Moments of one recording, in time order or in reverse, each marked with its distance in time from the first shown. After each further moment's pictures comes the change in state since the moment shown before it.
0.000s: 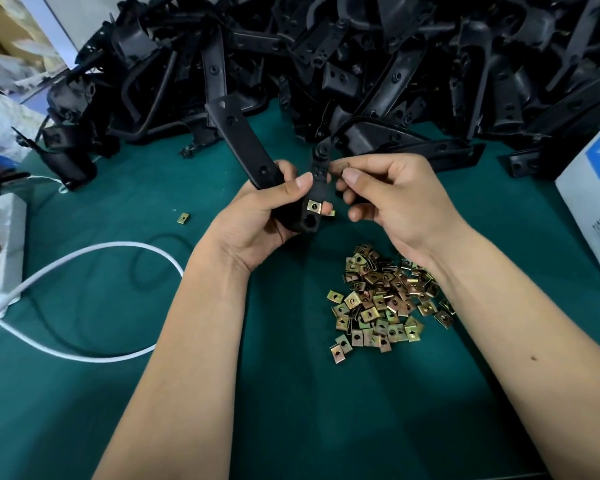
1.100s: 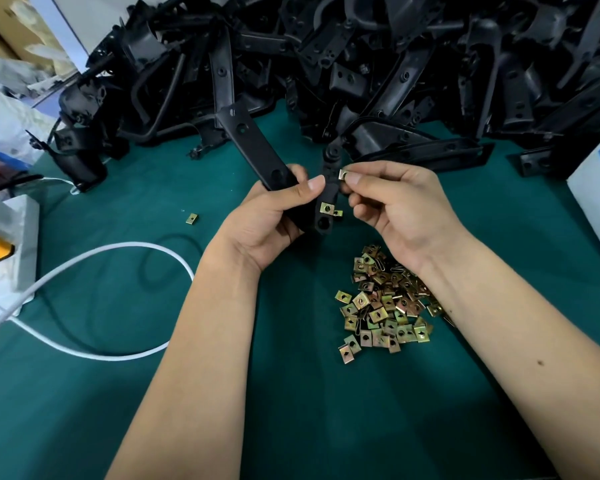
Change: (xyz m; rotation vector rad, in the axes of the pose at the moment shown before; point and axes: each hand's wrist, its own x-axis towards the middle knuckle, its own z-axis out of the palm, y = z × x) left_hand 0.004 -0.003 -0.001 0.062 0.050 -0.020; right_hand -0.004 0.001 0.012 0.258 0.159 0.135
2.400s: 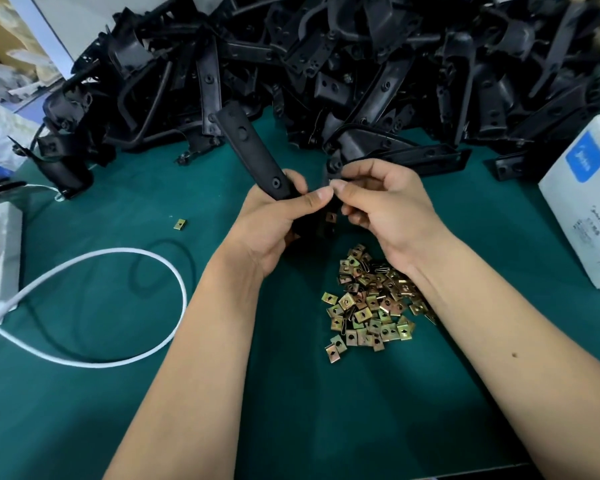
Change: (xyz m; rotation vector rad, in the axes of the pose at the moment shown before) left_hand -0.004 -0.002 0.023 0.195 0.169 0.031; right_hand 0.006 0.004 -0.006 -0.227 0.008 -0.093
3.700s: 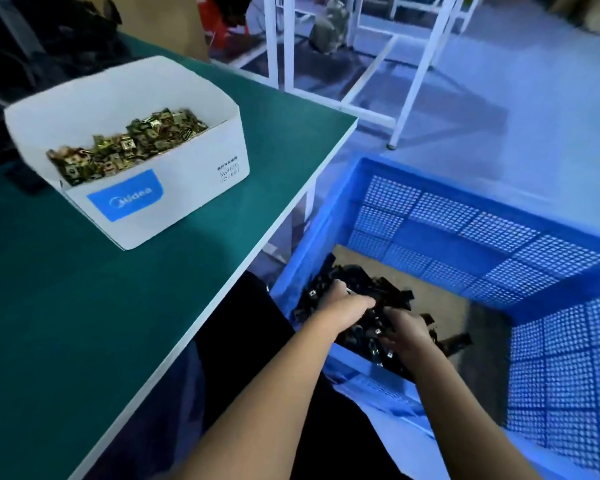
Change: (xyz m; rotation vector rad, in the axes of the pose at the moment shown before) left_hand -0.165 -0.291 0.452 0.892 -0.950 -0.592; right_hand -0.398 0.202 -0.409 0.394 1.421 0.671
